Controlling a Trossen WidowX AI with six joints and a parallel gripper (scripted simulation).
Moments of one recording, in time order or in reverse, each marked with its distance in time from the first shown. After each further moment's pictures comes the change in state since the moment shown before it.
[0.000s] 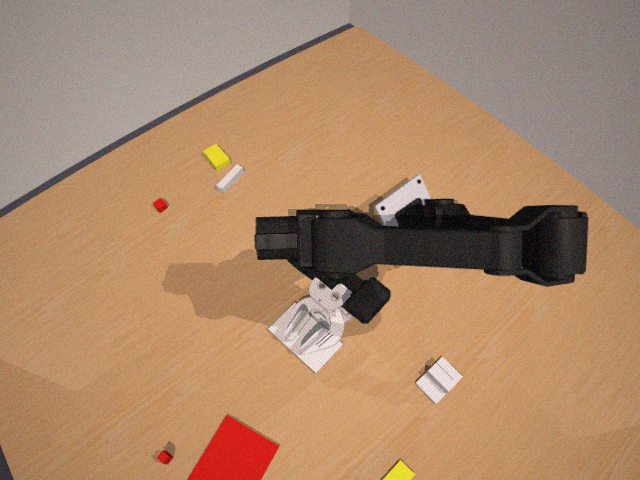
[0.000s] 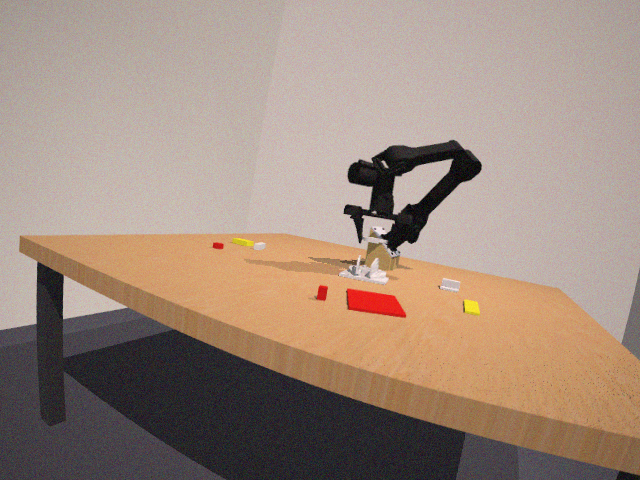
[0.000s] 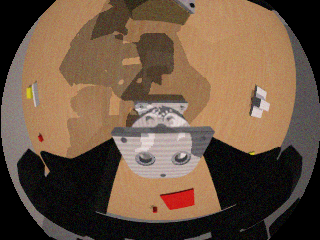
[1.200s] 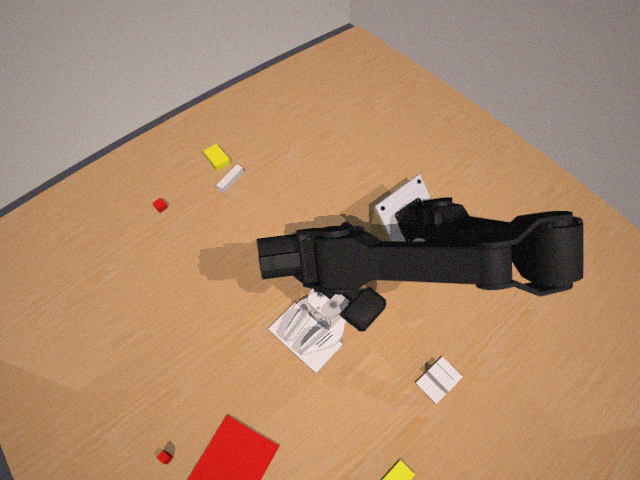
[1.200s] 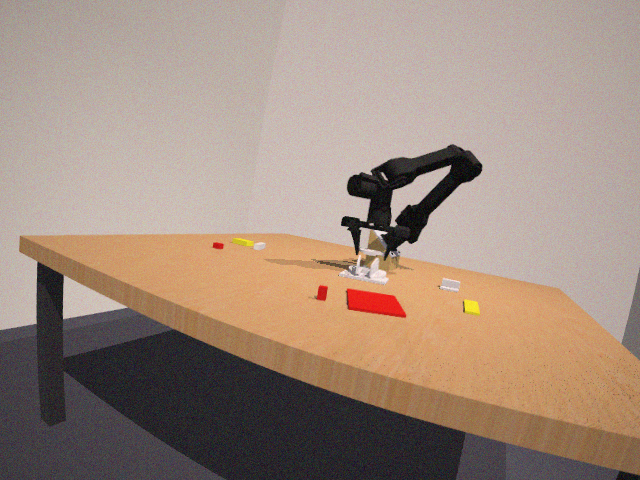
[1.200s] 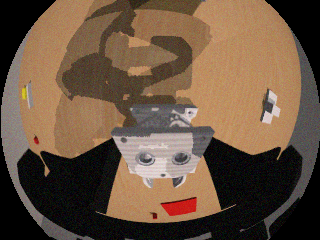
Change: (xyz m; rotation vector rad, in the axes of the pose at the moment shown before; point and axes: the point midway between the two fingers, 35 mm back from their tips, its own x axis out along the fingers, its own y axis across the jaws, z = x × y) arm 0.034 0.002 -0.002 -0.009 0.003 0.011
